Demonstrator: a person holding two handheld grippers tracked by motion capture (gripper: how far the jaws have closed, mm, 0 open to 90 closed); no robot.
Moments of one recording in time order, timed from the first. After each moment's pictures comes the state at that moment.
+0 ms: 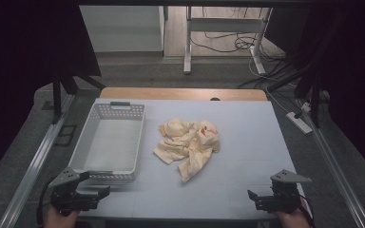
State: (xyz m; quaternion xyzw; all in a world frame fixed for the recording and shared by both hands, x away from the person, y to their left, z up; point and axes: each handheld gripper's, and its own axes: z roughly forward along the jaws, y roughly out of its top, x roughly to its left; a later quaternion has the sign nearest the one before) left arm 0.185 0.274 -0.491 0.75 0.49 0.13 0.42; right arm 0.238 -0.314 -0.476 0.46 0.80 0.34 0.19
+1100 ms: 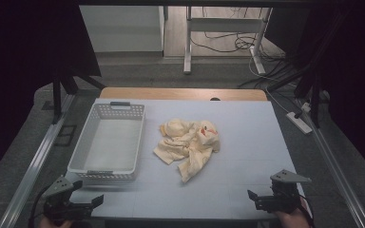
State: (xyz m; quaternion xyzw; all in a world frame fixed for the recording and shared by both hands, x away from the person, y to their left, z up) left arm 0.166 0.286 -0.503 0.75 0.51 0.13 0.40; right arm 0.238 -0.313 -0.476 0.46 0.80 0.33 0.19
